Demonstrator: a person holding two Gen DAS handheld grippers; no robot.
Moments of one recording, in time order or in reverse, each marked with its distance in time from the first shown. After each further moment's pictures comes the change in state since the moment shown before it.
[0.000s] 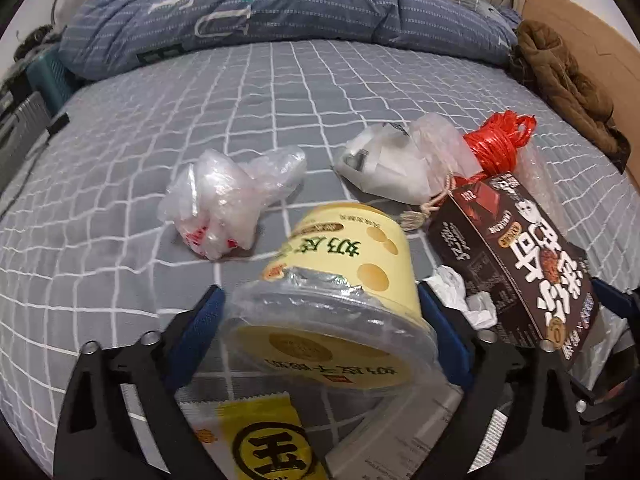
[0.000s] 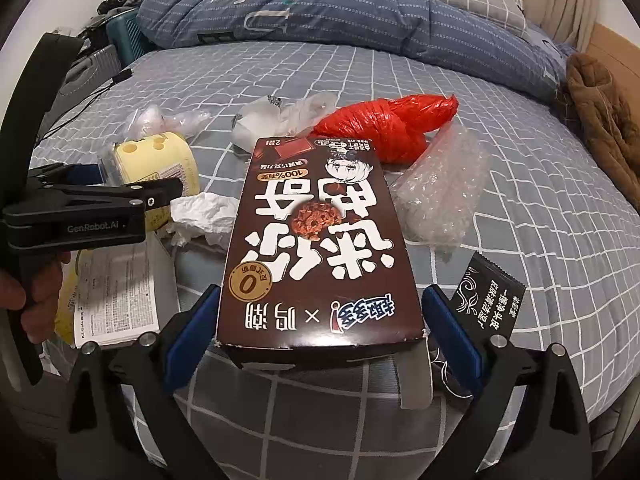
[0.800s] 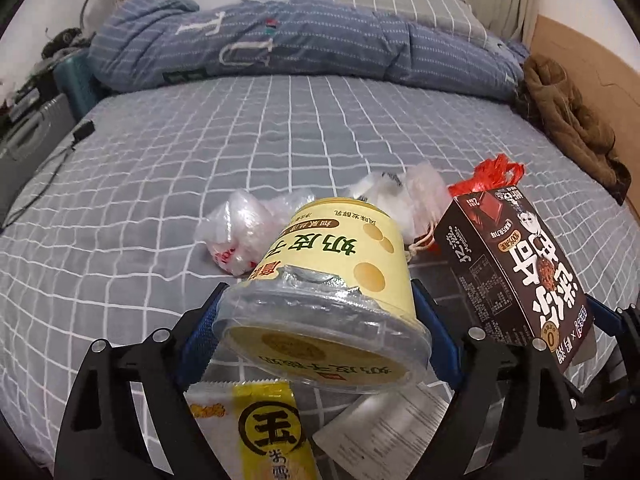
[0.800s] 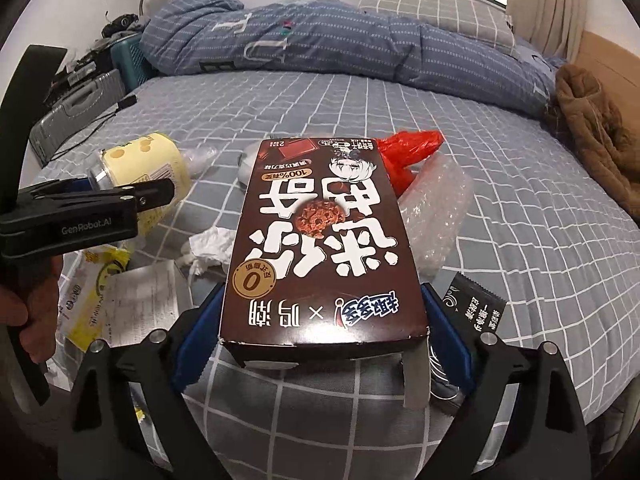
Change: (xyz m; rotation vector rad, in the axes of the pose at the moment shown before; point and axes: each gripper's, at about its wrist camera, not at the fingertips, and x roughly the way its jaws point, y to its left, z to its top) left arm -0.050 -0.005 -0.001 -0.057 -0.126 0.052; right arm -0.032 -0.004 0.004 0.018 -0.099 0.002
